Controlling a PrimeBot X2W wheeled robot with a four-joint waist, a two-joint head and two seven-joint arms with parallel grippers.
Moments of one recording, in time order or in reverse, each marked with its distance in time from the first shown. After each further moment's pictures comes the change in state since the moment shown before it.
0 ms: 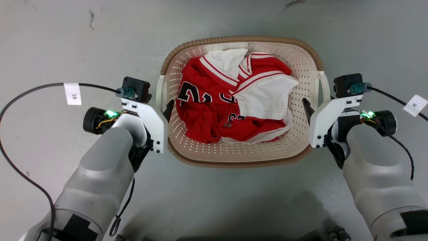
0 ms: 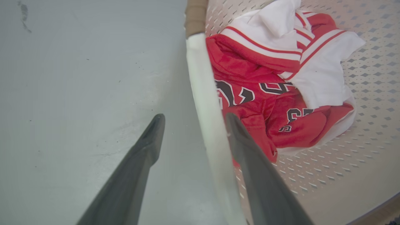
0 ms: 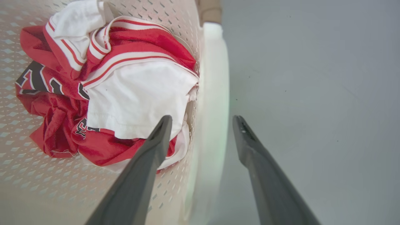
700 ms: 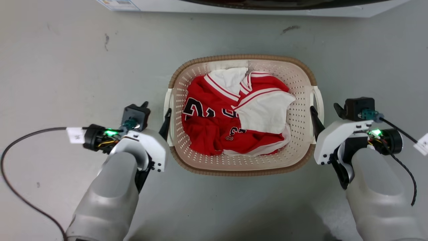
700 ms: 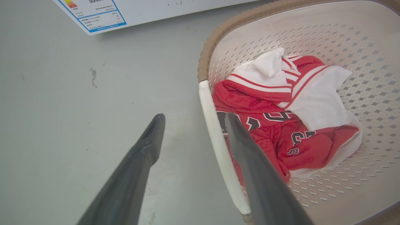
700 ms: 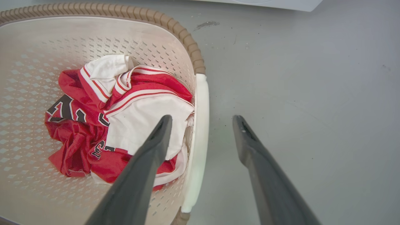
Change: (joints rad) left arm 0.172 -0.076 0.372 -0.057 0.472 0.000 -0.235; right arm 0.213 0.000 -0.058 -0.252 -0.029 0.000 -0.094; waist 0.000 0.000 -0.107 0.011
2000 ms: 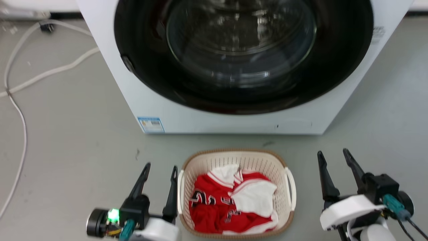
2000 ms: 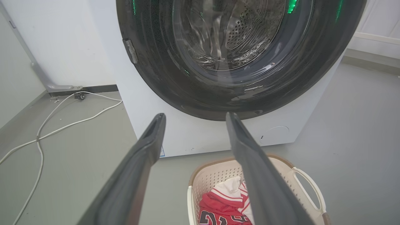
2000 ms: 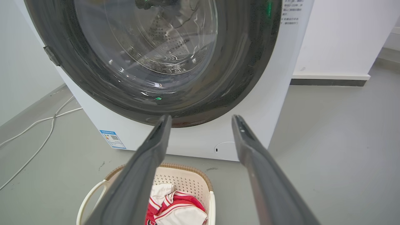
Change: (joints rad) left arm 0.738 -0.091 0.097 -0.858 0.075 0.145 0.000; right arm 0.579 0.001 0.061 -0.649 0.100 0.000 -0.150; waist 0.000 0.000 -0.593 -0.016
